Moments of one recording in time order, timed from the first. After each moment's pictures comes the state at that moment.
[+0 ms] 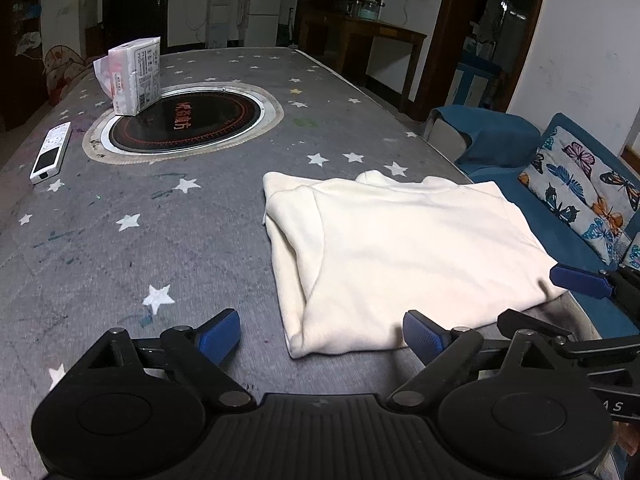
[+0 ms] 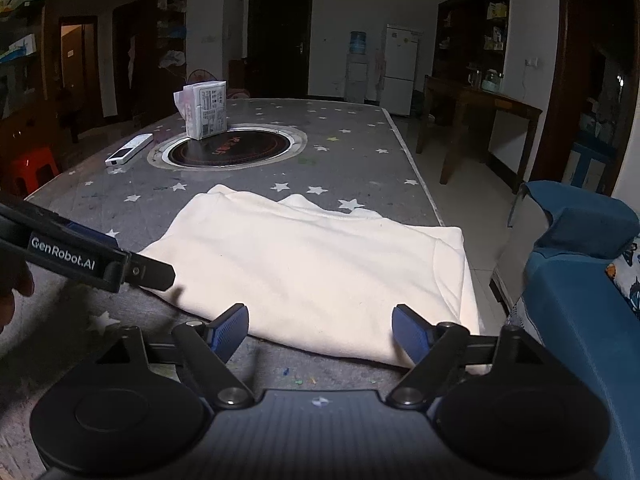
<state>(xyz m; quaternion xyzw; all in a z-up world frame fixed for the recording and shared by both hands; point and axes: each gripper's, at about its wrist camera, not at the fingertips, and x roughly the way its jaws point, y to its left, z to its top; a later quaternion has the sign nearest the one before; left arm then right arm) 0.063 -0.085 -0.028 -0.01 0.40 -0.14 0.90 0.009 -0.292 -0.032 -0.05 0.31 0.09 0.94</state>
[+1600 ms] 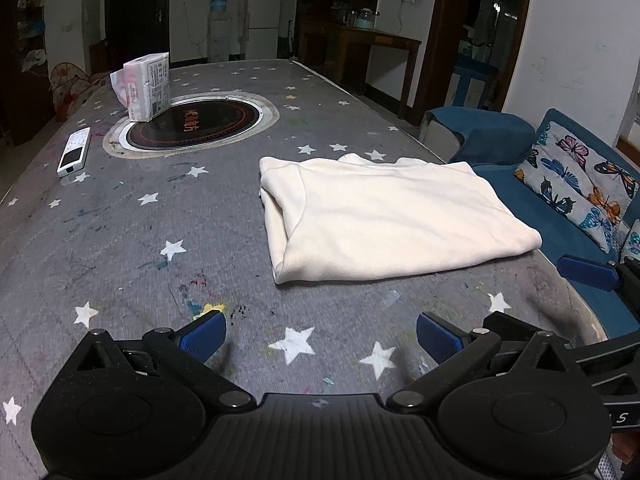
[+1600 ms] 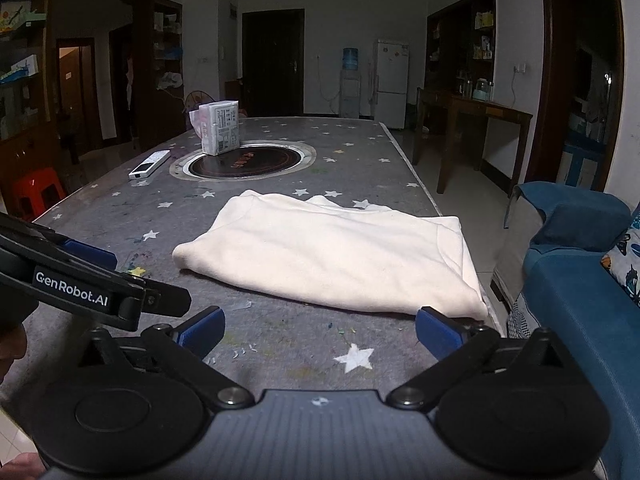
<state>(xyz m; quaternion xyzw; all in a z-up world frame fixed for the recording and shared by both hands) -0.005 -0.087 -0.020 0.01 0.38 -0.14 0.91 -0.052 -0.277 -0.026 -0.03 0.28 0.09 0.95</state>
